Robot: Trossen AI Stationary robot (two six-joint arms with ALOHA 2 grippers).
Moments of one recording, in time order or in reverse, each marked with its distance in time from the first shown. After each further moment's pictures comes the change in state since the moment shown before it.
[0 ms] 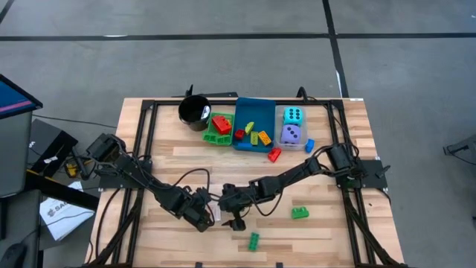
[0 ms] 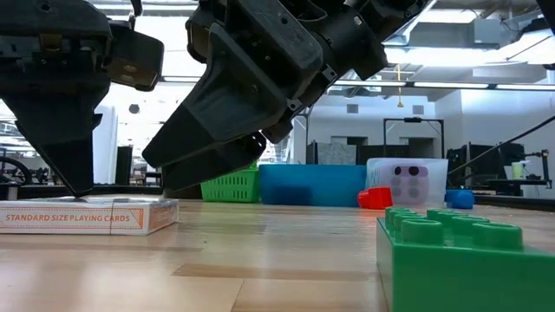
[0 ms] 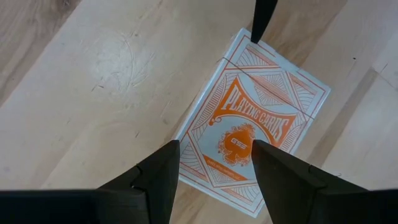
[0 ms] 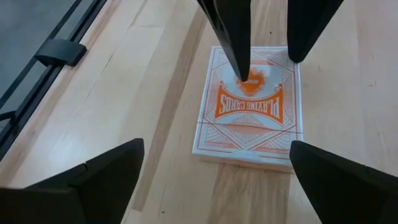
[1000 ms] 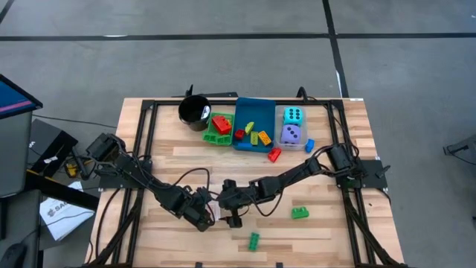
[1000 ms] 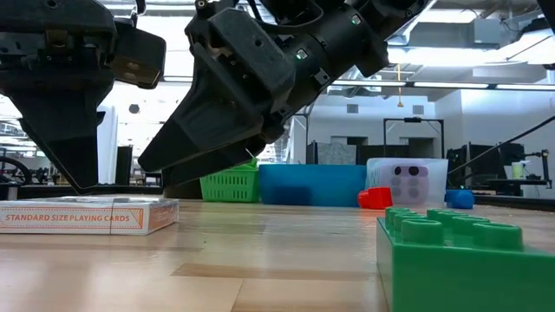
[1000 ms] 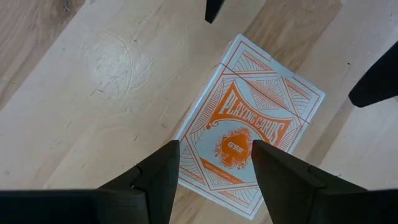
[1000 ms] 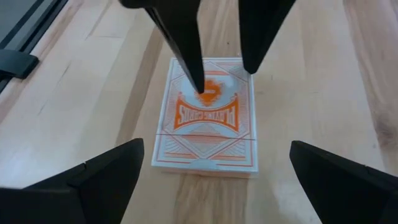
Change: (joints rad) left arm 0.000 -0.004 0.003 0.002 -0.003 0.002; right arm 0.004 0.000 0.000 0.011 0.142 -0.001
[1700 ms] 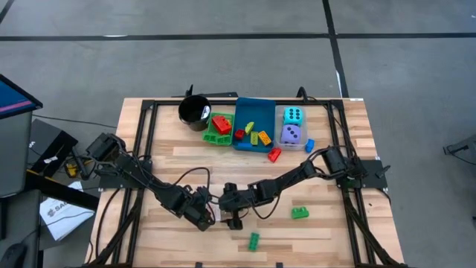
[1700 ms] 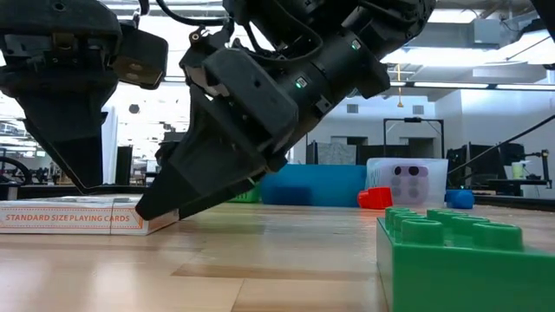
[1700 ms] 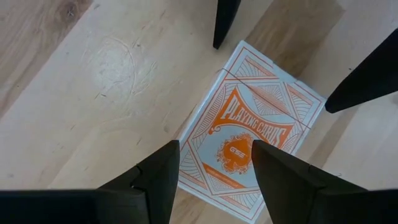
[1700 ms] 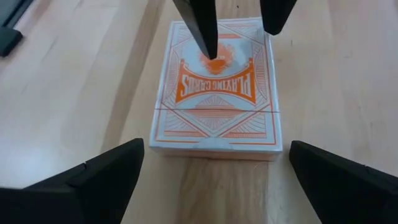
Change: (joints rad) left arm 0.006 0.000 0.000 0.000 -0.005 0.000; right arm 0.003 0.063 0.000 0.019 -0.019 0.040
